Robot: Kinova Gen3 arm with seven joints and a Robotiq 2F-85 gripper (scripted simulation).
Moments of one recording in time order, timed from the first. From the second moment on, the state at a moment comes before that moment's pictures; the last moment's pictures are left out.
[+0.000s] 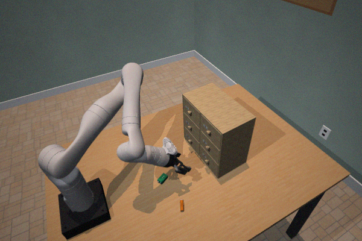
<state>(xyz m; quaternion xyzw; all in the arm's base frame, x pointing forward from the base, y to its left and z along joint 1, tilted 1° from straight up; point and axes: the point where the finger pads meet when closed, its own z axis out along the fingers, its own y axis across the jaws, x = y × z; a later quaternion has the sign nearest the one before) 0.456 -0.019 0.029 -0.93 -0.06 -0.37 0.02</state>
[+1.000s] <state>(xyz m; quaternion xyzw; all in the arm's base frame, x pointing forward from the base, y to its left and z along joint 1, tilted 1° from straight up) 0.459 -0.017 0.071 -0.93 -0.06 -0.37 0.02</state>
